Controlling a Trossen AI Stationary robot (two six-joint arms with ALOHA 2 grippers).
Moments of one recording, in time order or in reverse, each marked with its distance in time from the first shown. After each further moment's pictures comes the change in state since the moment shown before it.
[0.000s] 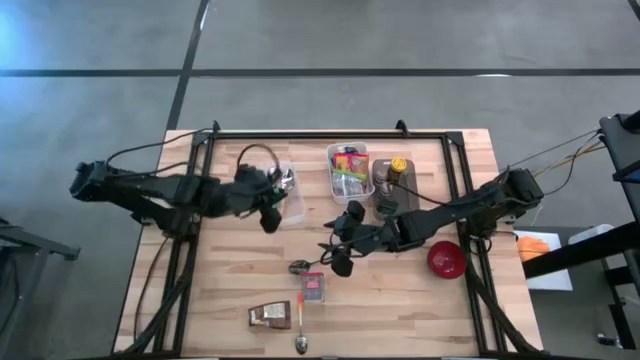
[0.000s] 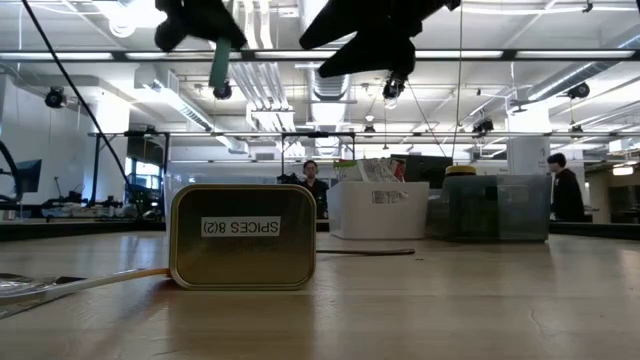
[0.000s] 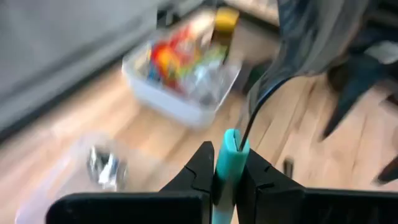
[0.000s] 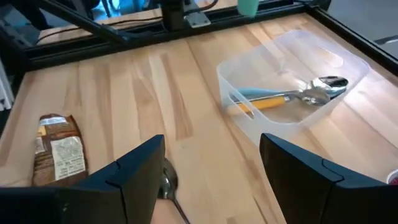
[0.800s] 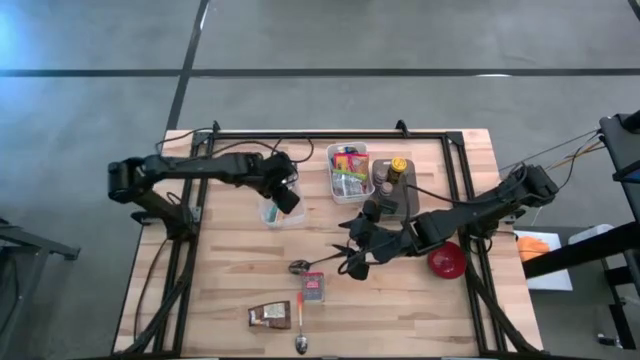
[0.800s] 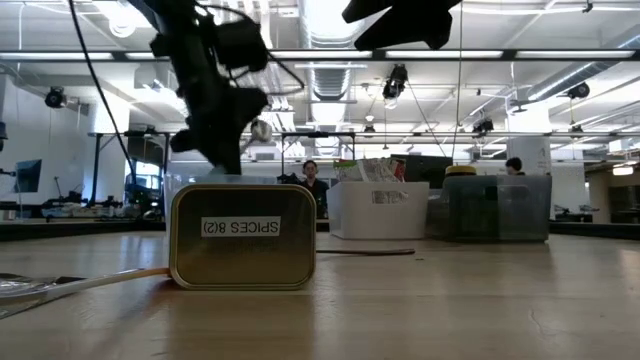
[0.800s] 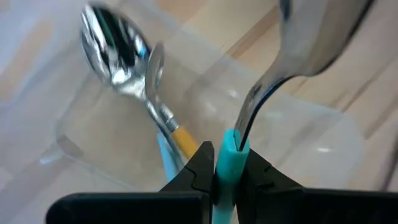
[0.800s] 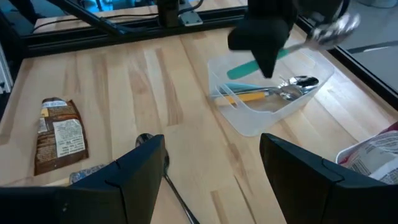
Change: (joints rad) left arm 0.434 0.377 -0.029 -0.106 0.503 0.012; right arm 0.078 -0.118 -0.014 -0.158 0.100 0.008
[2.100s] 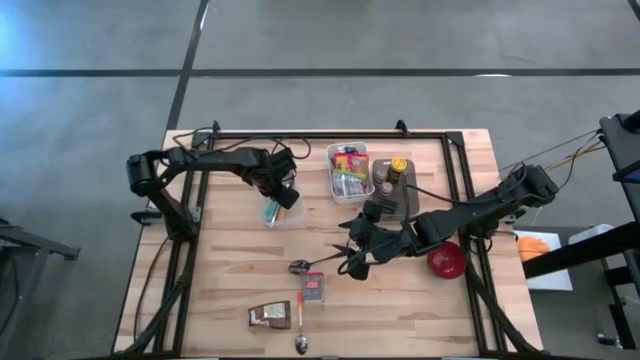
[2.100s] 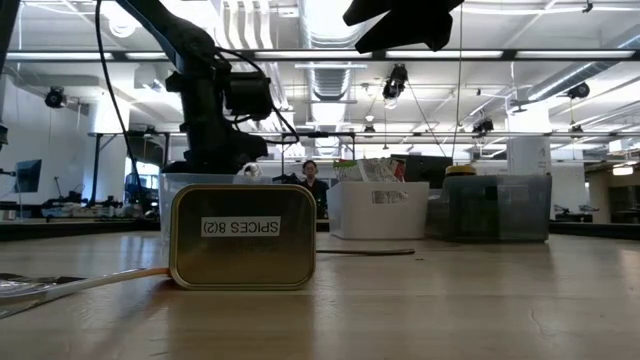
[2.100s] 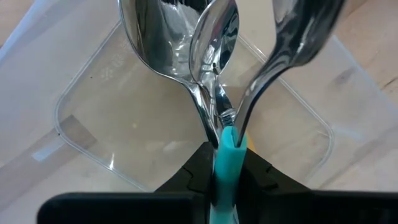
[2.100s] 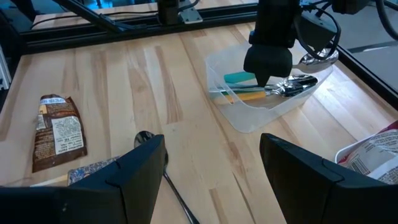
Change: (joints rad) left arm 0.119 0.149 -0.012 -0.012 0.082 -0.012; right arm 0.000 0.001 -0.003 -0.004 -0.003 -0.004
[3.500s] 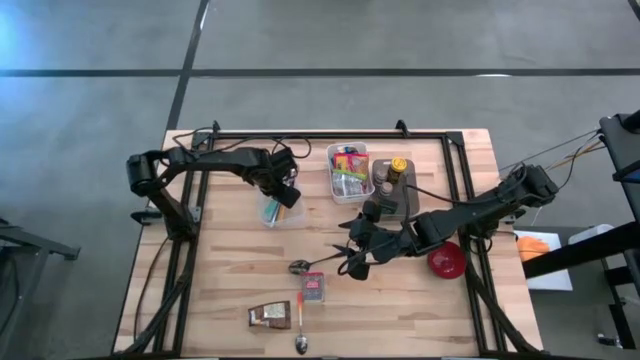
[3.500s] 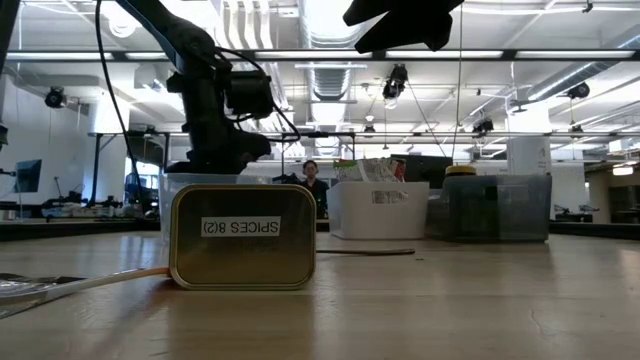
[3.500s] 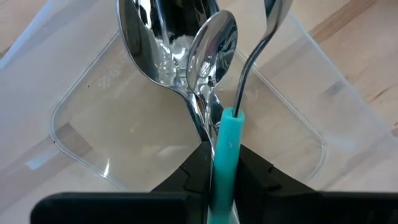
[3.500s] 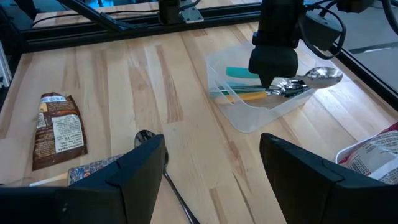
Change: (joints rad) left arm 0.000 0.000 0.000 0.027 -0.003 -0.020; right arm 0.000 0.001 0.000 0.000 -0.004 -0.008
